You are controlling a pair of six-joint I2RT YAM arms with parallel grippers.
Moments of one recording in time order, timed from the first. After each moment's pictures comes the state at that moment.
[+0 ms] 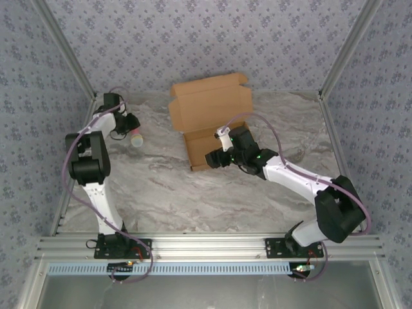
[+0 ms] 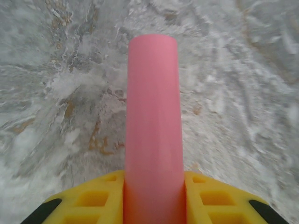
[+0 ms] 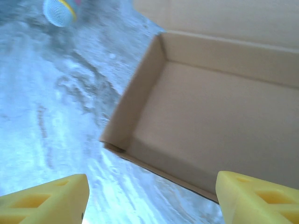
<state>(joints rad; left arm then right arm) 0.08 2.04 1.53 -0.50 0.21 -0.36 0.66 1.45 0.94 -0.14 -0.18 0.14</state>
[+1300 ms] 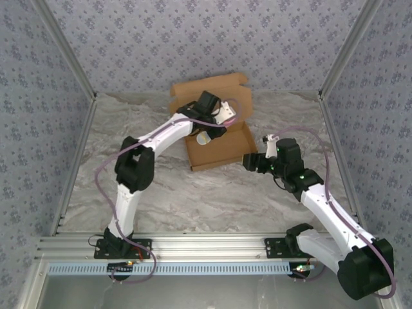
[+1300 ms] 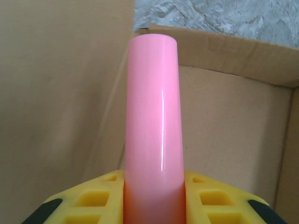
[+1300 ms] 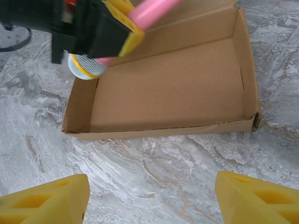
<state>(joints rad) -0.67 2.21 1.96 -0.65 0.15 0.40 0.34 0.95 0.67 -0.32 -0.23 0.32</state>
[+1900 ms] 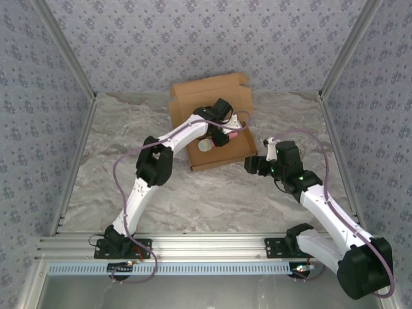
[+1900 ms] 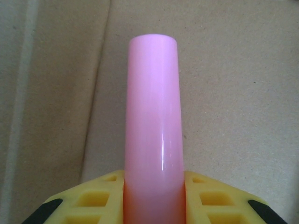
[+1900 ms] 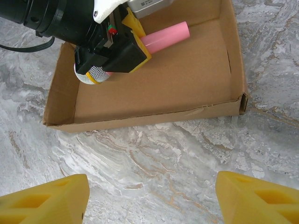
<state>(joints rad) -0.70 2.46 2.23 -0.90 0.06 0.45 0.34 0.96 0.63 -0.34 -0.21 0.33</state>
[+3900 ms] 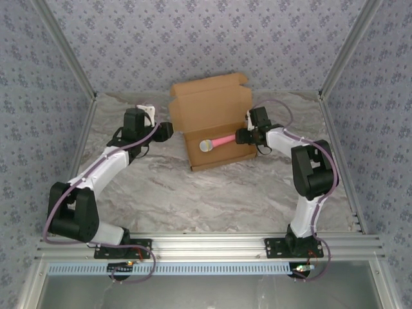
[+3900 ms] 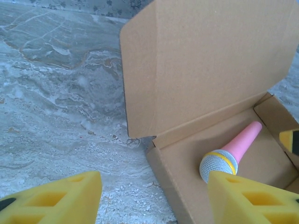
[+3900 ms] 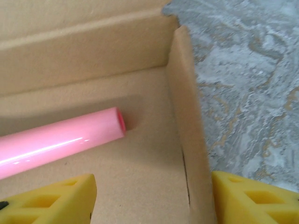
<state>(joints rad) -0.27 1.42 0.98 -0.12 0.19 -0.30 0.30 1.87 1.22 -0.30 -0.02 0.20</state>
